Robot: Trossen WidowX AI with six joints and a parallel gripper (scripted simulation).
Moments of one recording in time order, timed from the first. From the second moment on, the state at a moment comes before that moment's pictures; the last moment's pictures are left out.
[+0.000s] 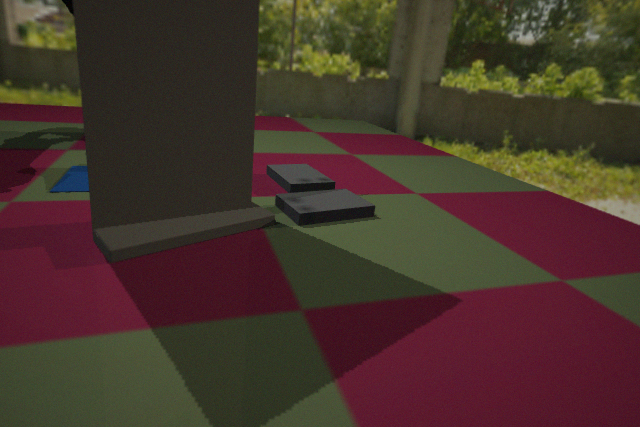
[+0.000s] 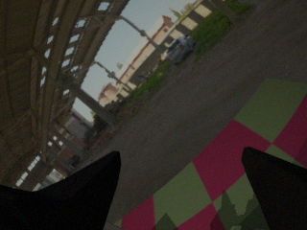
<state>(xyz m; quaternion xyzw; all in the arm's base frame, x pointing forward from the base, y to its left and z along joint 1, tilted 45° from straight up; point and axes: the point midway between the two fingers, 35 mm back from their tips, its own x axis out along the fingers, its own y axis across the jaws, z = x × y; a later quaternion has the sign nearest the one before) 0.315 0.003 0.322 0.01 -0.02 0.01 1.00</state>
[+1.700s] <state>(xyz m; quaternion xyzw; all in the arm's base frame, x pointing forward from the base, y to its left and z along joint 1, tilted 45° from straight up) 0.288 0.098 0.093 0.34 0.32 0.18 0.87</state>
